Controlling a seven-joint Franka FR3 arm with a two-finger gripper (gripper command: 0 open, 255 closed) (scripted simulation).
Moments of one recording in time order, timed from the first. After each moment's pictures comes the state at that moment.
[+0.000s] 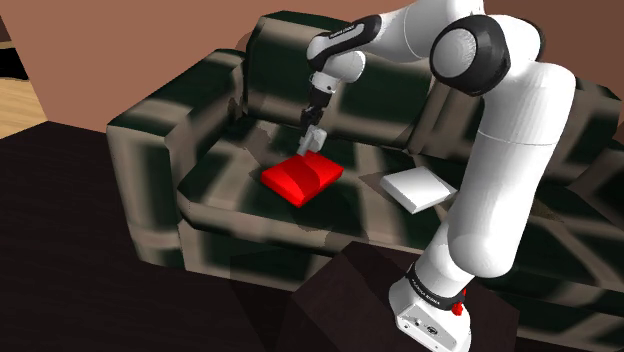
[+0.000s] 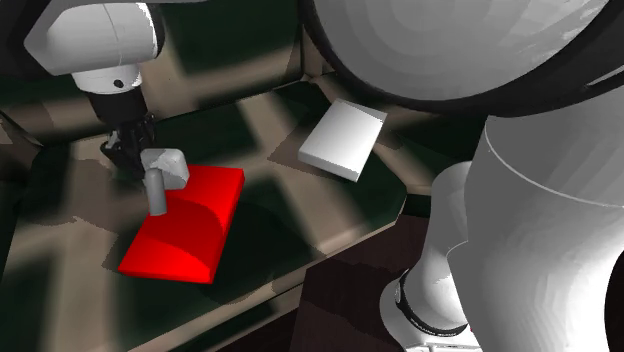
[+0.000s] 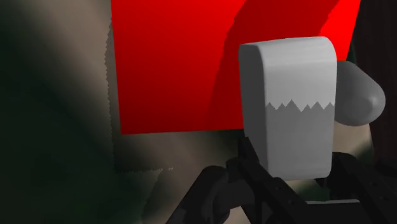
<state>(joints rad) 0.17 0.24 -0.46 -1.87 0.39 2.03 -0.70</state>
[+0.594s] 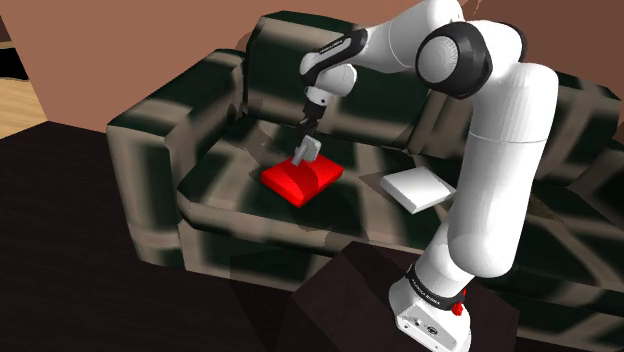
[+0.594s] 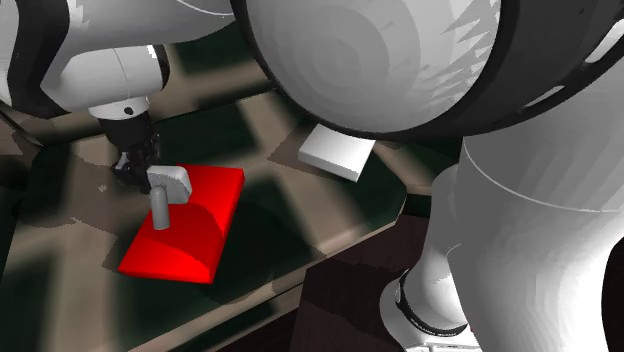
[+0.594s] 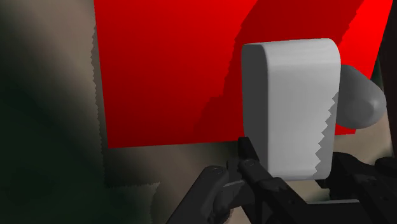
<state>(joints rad) 0.16 0.32 -0.44 -1.90 0.44 2.11 -0.73</state>
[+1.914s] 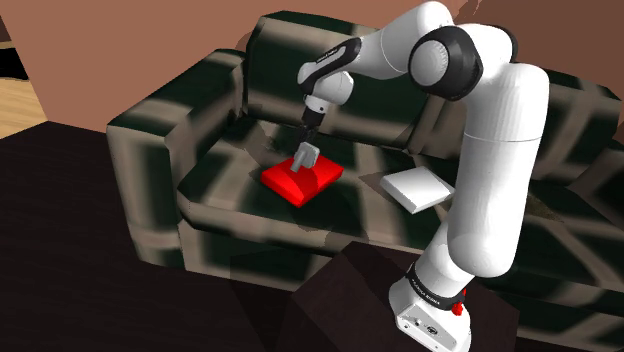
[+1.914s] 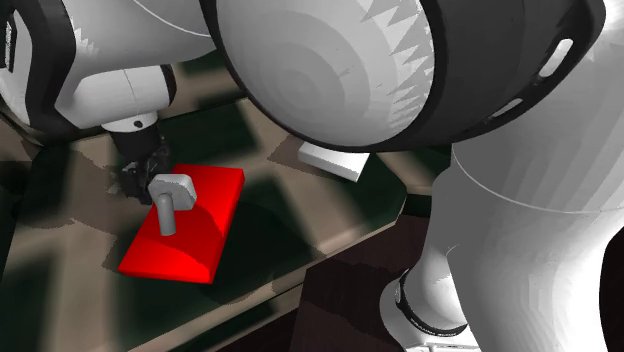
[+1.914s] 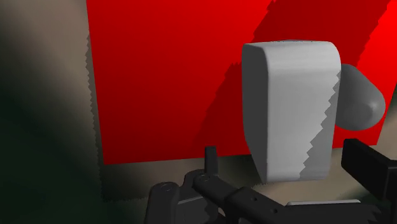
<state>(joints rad) 0.15 0.35 -0.43 -1.92 0.47 2.17 -0.76</state>
